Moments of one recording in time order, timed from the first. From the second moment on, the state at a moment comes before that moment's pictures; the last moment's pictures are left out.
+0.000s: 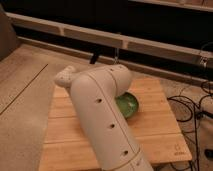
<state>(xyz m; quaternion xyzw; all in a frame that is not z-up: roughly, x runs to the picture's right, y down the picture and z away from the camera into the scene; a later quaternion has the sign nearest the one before) -0.110 0.140 0.892 -0.28 0.39 0.44 0.76</state>
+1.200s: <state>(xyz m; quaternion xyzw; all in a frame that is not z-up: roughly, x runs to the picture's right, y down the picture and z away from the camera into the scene) -0.190 0.148 0.909 -0.30 0.31 0.41 0.80</state>
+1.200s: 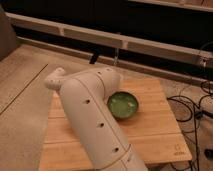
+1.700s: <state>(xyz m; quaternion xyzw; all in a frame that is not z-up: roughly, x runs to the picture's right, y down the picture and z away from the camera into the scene) -0.202 0.177 0.871 -0.33 0.30 0.40 0.80</state>
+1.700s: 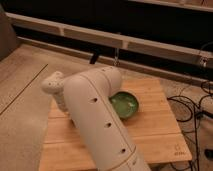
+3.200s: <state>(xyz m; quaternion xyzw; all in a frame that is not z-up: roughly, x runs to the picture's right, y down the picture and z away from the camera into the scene) -0.106 0.131 0.907 -0.28 0.37 0.41 0.79</state>
